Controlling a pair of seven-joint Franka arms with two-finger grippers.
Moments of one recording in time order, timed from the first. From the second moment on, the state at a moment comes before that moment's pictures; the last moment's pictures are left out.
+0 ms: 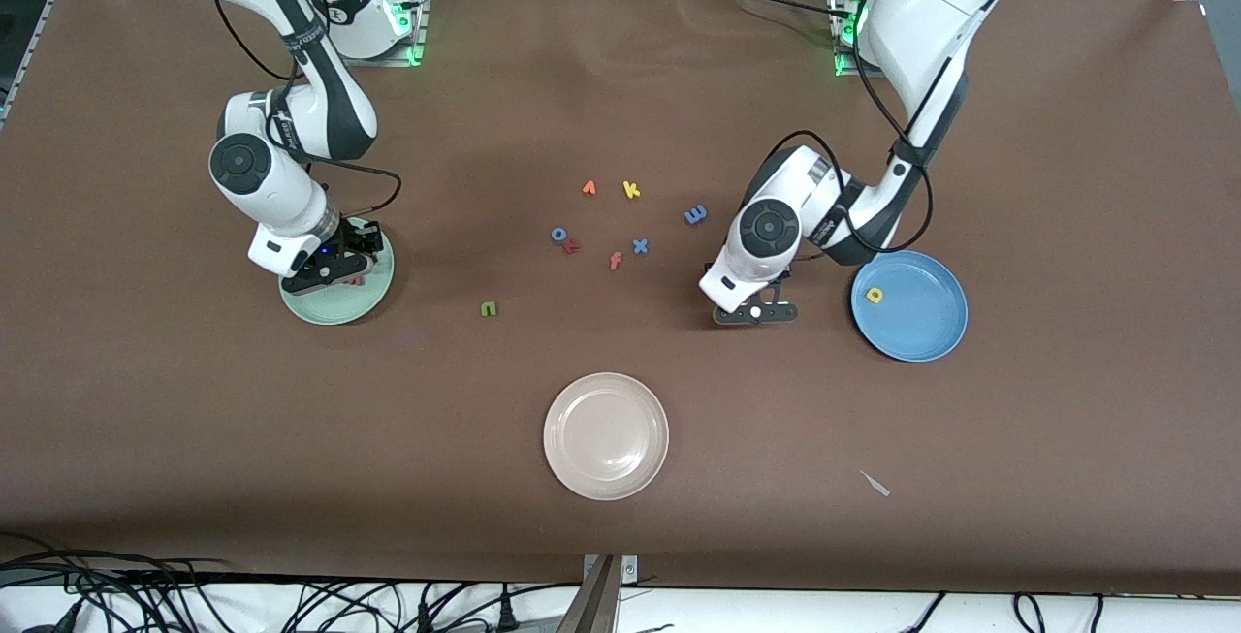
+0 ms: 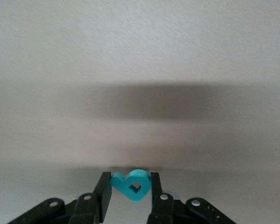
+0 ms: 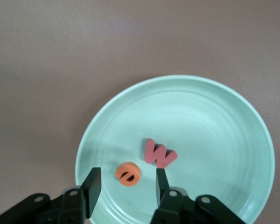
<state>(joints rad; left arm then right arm) -0.29 0.66 -0.24 -1.75 0.16 2.19 -0.63 0.26 0.28 -0.09 -2.30 -0.03 2.57 -0.14</state>
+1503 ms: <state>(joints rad) 0.11 0.60 -0.24 -1.72 0.19 1.88 0.35 0.43 0.59 0.04 -1.92 -0.03 2.58 0.37</state>
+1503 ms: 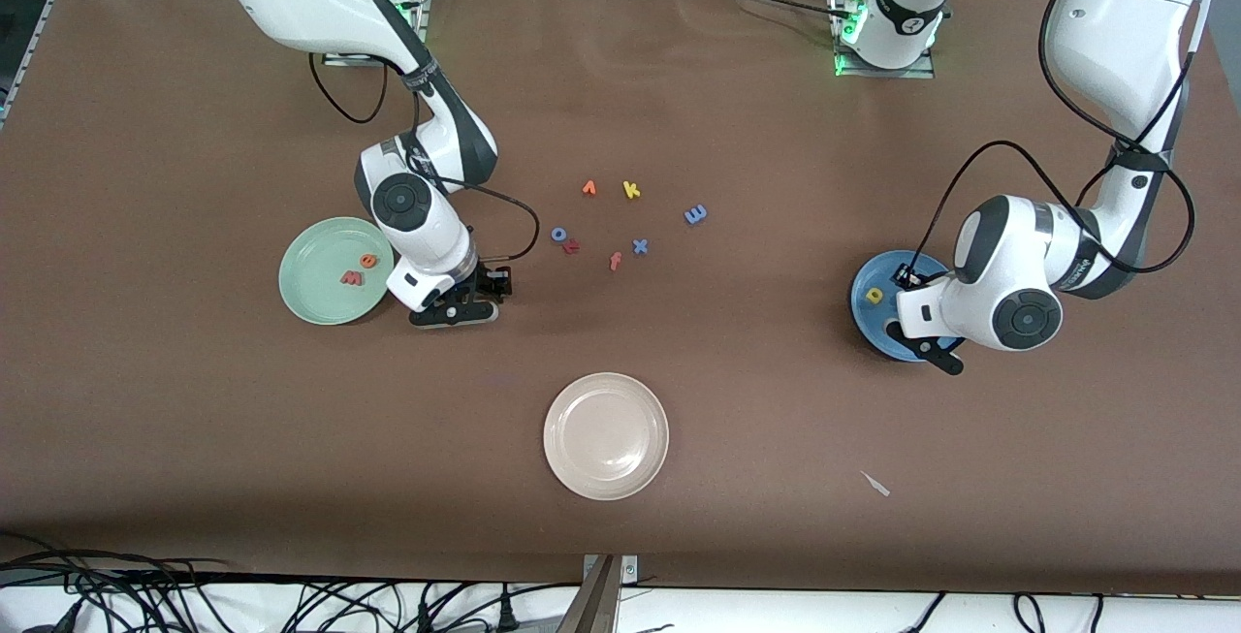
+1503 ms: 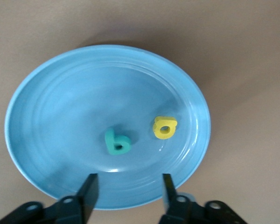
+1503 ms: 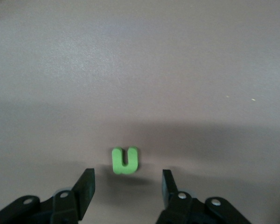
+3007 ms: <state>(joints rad) -0.03 0.45 -0.65 -2.14 0.11 2.39 -0.95 0.43 0.46 -0.10 -1.88 -0.03 2.23 0.12</state>
